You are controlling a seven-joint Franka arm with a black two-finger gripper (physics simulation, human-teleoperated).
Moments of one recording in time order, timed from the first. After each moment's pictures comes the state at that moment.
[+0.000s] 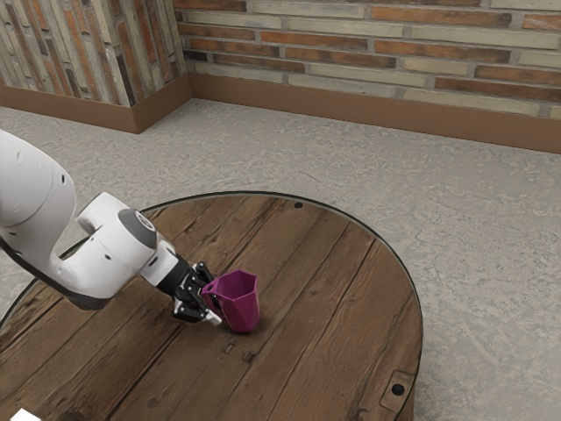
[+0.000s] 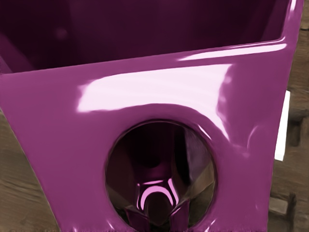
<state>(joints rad) -0.28 0.27 0.35 -2.31 -1.15 2.40 2.26</state>
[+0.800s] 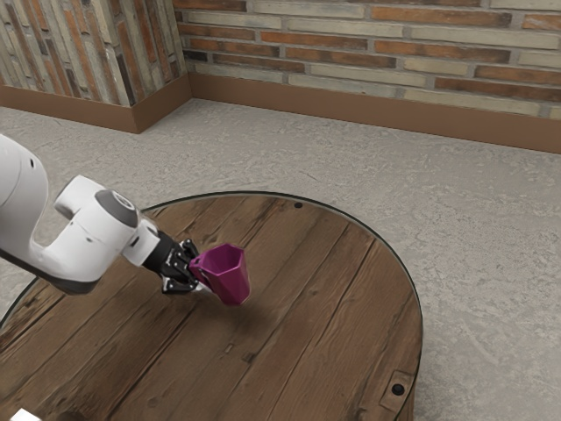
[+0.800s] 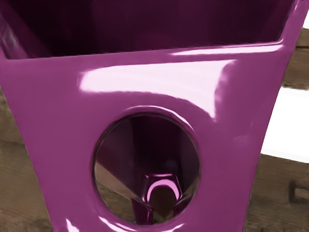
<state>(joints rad) -0.21 0.19 0.34 -2.30 -1.16 2.41 2.33</state>
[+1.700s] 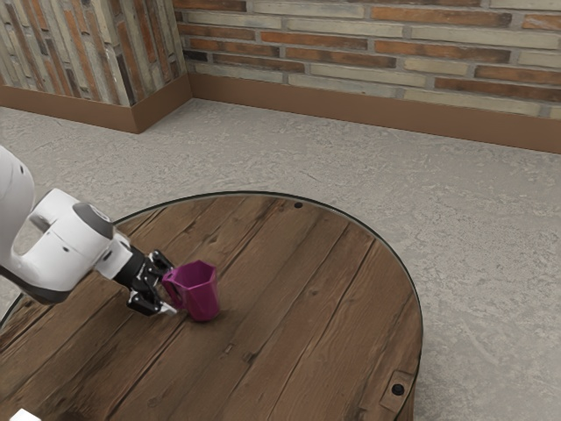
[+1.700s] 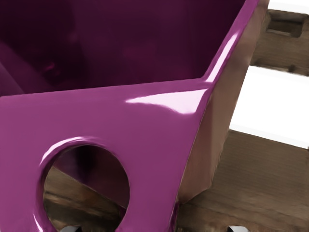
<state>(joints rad) -0.09 0.22 0.34 -2.34 -1.09 2.39 2.37</state>
